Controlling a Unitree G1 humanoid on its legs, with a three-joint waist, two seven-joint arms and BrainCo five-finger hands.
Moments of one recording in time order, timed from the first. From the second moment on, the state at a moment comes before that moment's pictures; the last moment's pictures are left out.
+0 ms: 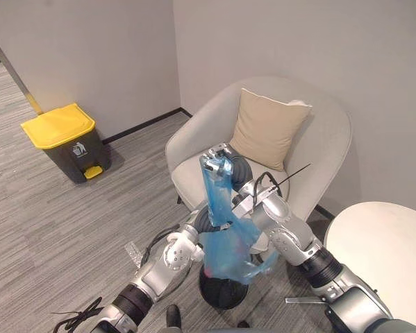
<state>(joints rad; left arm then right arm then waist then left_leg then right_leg) -0.17 0.25 -0.54 0.27 0.29 -0.19 0.11 -0.47 -0.27 0.52 -0.02 0.71 -0.08 0.10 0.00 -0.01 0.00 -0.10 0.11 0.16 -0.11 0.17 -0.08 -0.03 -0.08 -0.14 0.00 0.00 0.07</state>
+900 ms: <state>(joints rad) -0.02 0.17 -0.28 0.23 0.16 -0.16 0.11 -0.21 -0.29 0.32 -0.11 -0.21 -0.23 -0.03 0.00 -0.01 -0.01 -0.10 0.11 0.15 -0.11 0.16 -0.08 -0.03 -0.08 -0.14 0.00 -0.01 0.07</state>
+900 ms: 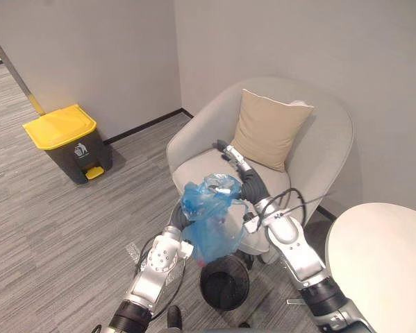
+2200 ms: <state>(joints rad) 0.12 0.07 0.20 0.68 -0.12 -0.09 0.09 0.03 -0.07 -0.19 0.72 -0.03 -0.07 -0.06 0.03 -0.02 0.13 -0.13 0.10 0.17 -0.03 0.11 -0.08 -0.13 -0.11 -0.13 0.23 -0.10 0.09</state>
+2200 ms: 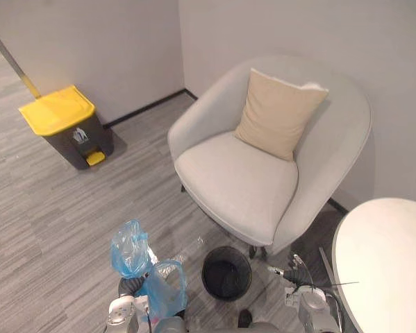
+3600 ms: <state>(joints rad) 0.09 0.08 0.06 0.71 -0.12 -0.08 0.13 -0.02 0.04 -0.21 0.88 0.04 -0.04 -0.17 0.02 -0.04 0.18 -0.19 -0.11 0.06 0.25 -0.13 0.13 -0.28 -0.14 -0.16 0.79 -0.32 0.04</state>
